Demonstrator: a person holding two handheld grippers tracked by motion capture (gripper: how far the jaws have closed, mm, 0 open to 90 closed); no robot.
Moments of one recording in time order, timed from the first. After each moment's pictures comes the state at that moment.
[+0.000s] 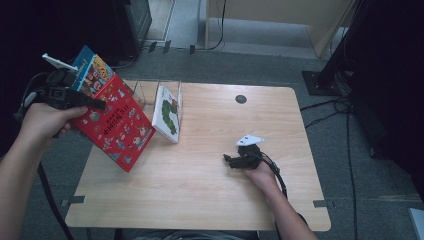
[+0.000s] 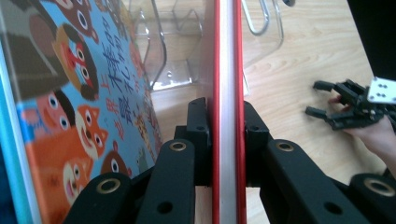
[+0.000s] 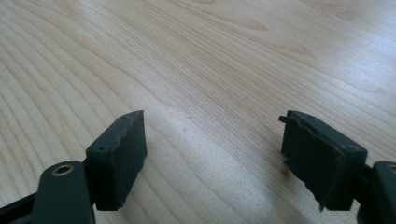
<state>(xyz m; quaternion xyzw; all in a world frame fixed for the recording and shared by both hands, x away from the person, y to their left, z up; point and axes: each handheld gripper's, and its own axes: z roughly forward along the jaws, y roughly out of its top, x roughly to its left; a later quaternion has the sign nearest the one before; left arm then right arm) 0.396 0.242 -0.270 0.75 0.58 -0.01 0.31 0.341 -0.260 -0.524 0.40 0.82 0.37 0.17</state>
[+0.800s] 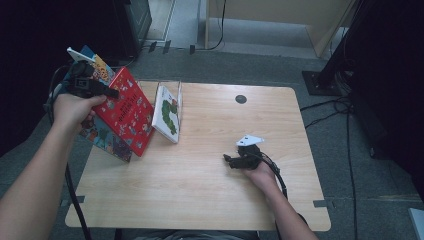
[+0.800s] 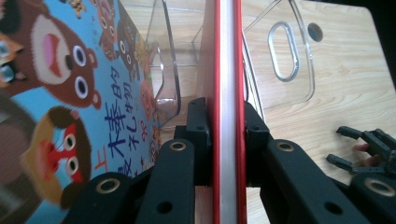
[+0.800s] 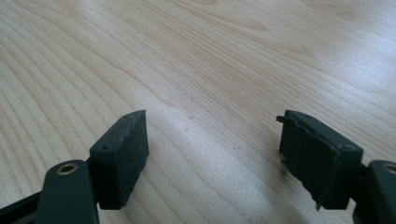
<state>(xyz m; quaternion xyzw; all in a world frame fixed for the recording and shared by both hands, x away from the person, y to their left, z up) 0.443 0.216 -0.292 0.72 0.62 0.02 0.31 0.340 -0.260 -0.524 0.40 0.82 0.38 0.17</state>
